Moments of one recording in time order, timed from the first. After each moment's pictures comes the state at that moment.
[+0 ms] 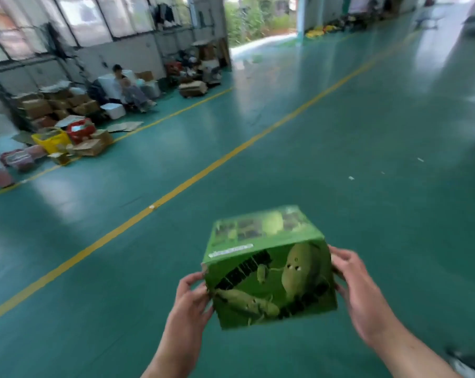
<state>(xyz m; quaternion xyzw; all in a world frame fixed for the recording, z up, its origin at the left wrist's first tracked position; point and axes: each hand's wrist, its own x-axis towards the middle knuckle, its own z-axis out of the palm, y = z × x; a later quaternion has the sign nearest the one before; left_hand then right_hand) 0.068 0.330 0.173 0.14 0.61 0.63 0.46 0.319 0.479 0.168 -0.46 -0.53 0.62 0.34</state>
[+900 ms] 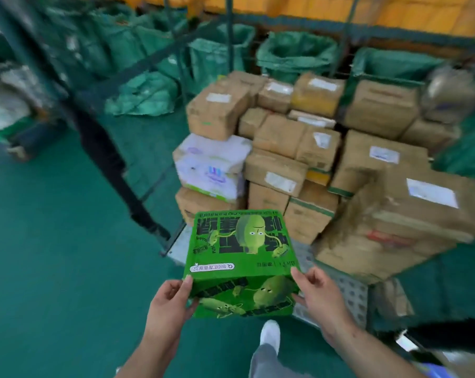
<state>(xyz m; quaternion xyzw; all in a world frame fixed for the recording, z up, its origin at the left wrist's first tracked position) 0.443 0.455 0.077 0.57 0.40 0.01 0.72 0.513 0.183 0.084 -0.73 0.22 0.18 0.62</state>
